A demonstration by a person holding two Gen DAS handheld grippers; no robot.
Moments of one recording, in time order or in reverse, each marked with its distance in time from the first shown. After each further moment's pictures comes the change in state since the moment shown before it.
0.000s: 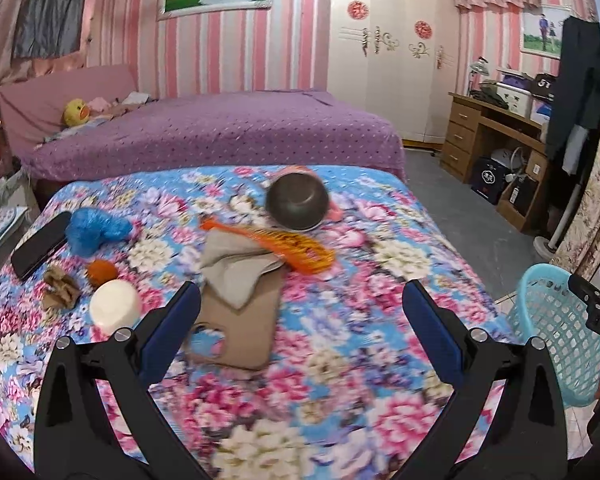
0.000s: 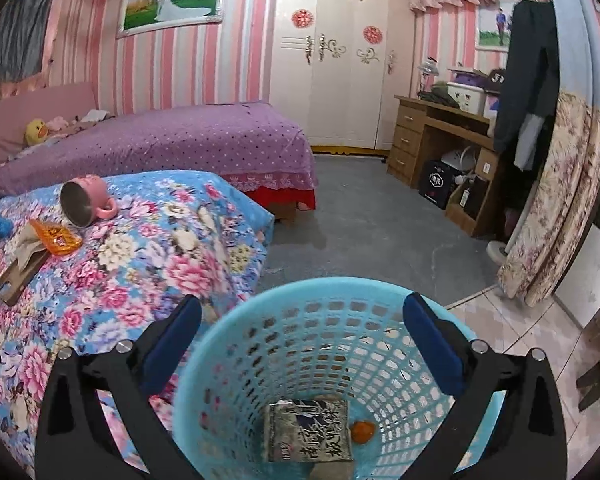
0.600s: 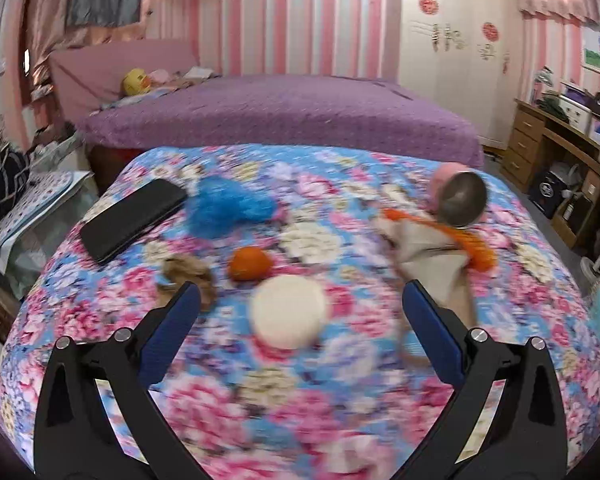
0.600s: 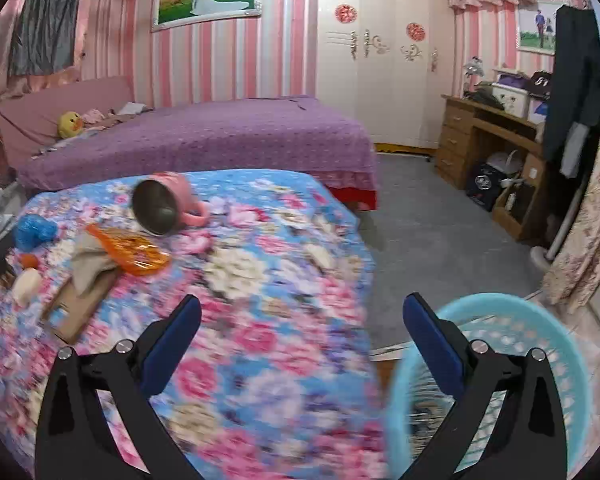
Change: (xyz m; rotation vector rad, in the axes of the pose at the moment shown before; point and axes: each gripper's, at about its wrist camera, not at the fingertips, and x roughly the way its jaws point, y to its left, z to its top) left arm 0.011 0.154 -0.004 -0.111 0.059 0.187; right arm 0.012 0.123 0.017 -0.010 0.022 0.152
